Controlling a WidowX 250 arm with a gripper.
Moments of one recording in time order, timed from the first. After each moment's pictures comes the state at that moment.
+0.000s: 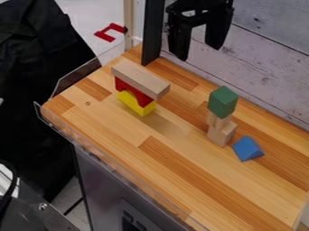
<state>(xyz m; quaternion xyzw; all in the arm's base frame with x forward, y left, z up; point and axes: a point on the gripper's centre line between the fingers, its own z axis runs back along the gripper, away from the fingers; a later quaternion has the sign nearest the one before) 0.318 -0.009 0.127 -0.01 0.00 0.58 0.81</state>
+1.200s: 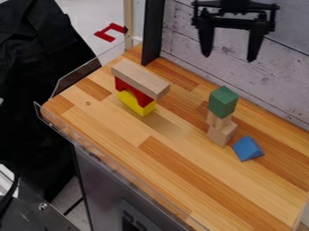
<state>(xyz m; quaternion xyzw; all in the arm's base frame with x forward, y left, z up) 0.346 -0.055 0.120 -0.10 0.07 0.07 0.99</state>
